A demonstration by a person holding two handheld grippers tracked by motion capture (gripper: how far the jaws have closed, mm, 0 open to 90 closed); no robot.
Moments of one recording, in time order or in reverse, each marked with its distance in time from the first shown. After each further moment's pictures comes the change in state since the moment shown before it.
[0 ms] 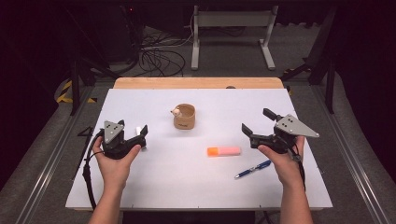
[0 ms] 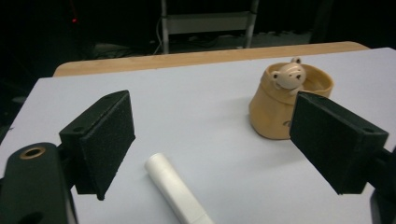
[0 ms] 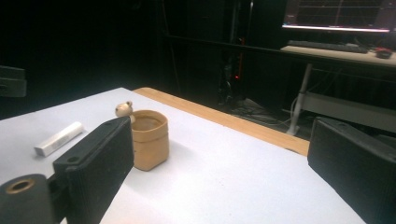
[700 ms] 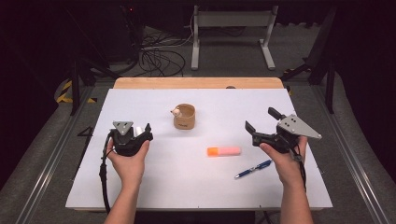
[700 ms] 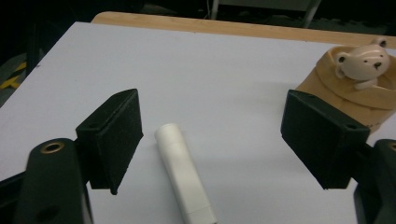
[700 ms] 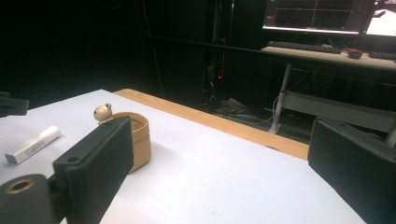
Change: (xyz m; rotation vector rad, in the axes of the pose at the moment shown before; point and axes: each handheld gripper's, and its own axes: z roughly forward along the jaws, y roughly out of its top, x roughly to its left) left arm -0.019 -0.009 0.030 0.109 0.201 -0.148; right arm -0.003 0.001 -0.004 -0.001 -0.076 0.000
